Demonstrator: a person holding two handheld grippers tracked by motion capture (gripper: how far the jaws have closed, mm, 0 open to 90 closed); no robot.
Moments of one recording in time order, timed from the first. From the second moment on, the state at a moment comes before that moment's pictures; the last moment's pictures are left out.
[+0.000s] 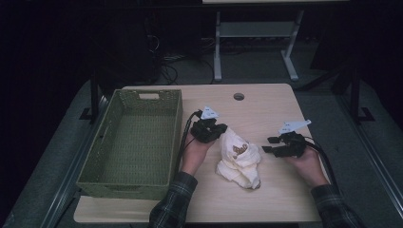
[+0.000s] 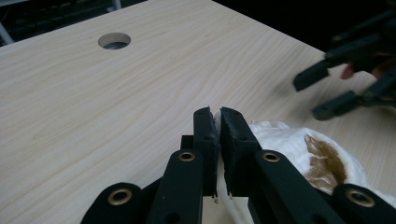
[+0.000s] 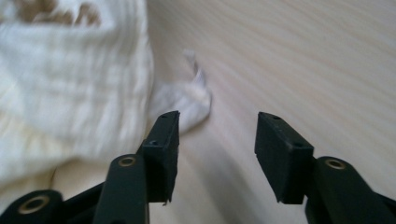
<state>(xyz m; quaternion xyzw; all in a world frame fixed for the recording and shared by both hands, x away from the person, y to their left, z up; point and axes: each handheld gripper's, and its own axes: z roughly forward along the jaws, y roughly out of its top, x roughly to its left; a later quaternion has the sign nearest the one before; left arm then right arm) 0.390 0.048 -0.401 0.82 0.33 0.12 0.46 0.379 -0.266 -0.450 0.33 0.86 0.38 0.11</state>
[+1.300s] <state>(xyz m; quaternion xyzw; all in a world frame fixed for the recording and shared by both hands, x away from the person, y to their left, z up) 0.394 0.054 -0.401 0.80 0.36 0.17 0.44 0.397 -0.297 -0.441 0.39 0.85 0.31 0.15</state>
